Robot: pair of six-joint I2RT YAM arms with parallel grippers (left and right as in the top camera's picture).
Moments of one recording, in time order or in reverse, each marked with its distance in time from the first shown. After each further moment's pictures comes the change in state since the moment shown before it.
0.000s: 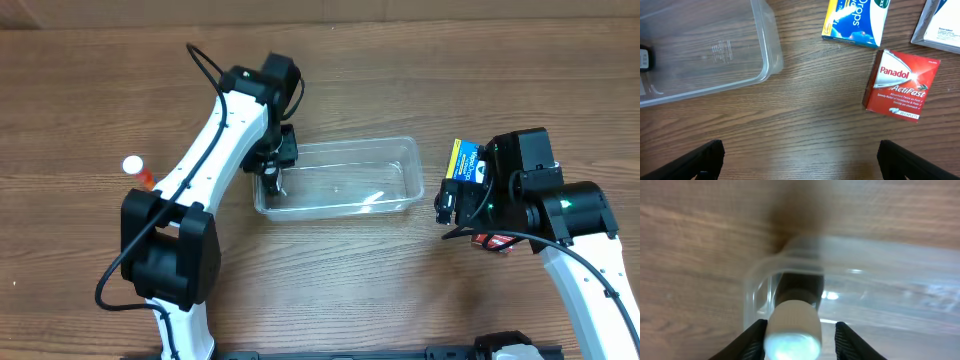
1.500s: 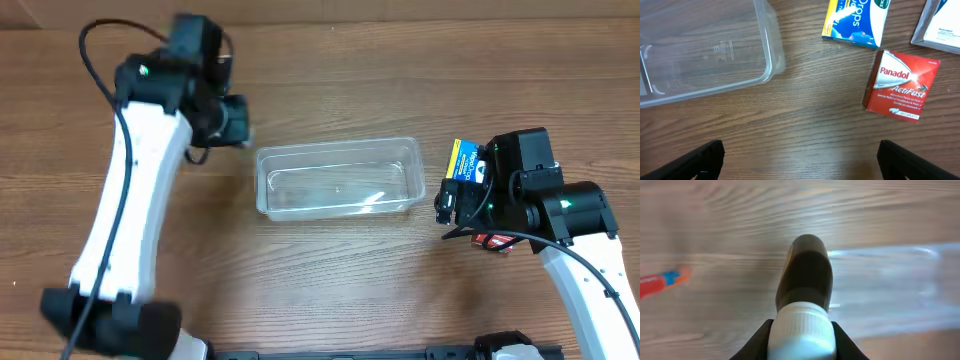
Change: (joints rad) left arm 0.142 -0.303 0.121 -0.094 0.090 0.293; right arm 0.000 0.000 0.000 0.001 0.000 0.000
